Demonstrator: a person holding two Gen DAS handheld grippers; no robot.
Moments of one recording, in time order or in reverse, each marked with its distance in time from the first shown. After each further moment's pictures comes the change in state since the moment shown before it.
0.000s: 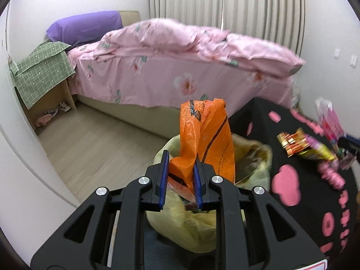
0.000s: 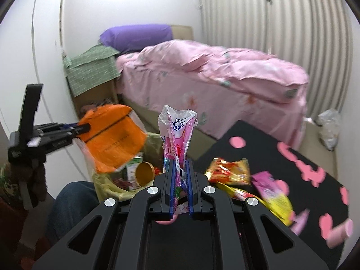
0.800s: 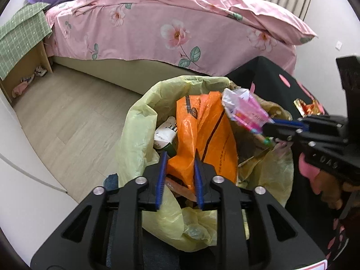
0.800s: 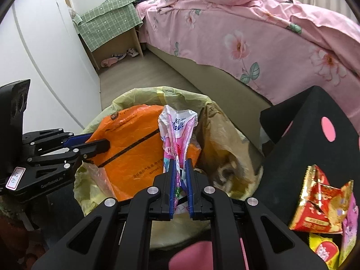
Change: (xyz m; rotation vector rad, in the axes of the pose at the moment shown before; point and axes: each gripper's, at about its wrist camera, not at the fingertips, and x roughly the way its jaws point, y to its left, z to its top) left arm 0.091 0.011 -0.035 -0.076 0.236 -0.177; right arm 0.183 0.036 0.004 -0.036 0.344 0.195
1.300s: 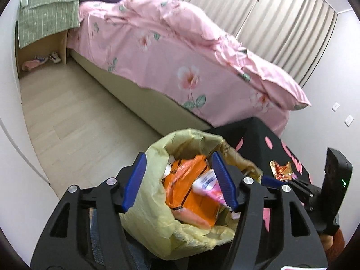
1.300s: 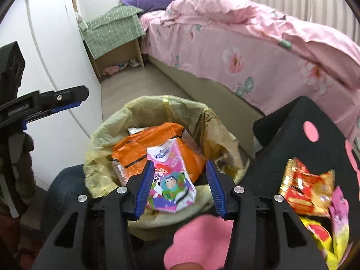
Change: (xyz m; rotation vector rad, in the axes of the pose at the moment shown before) left arm -0.077 0.022 0.018 -0.244 -0.227 -0.054; right arm -0.046 0.006 -0.021 -0.032 -0.102 -0.027
